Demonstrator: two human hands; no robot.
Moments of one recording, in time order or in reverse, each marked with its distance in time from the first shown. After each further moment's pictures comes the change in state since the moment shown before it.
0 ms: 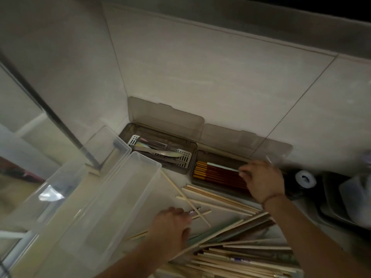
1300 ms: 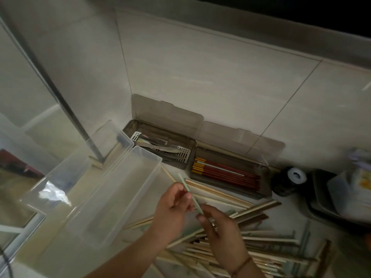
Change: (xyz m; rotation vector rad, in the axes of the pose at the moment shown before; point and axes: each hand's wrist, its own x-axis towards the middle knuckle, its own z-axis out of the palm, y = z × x) left_hand -0.007 0.041 -0.025 -1.222 0.434 -0.298; right_hand -0.136 -0.093 0.025 0.717 -0.135 -0.003
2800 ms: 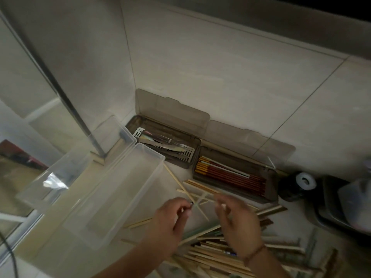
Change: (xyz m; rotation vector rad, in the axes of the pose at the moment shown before) left_hand -0.009 -0.037 -0.025 0.541 -0.091 0.284; right_hand 0.031 0.012 -0.029 -0.270 0.113 -0.094
